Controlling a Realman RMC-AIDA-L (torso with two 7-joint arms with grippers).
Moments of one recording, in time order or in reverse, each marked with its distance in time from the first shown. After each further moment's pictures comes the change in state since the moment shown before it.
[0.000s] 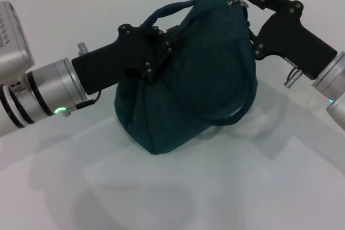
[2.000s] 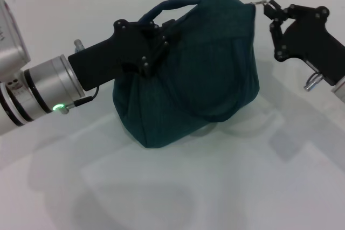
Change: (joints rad) left arm -0.003 0.001 -0.011 -0.015 -0.024 -0.003 0.004; right arm -0.048 -0.002 0.021 0.033 0.057 -0.042 0.007
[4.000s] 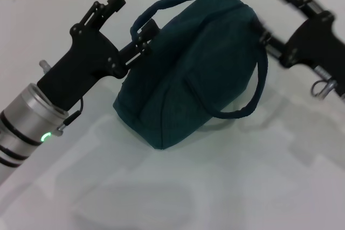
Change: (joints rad) left arm -0.026 -0.021 -0.032 -0.426 -0.349 0.290 0.380; right arm 0.016 -0.016 0.015 0.082 -0.076 -0.208 0.341
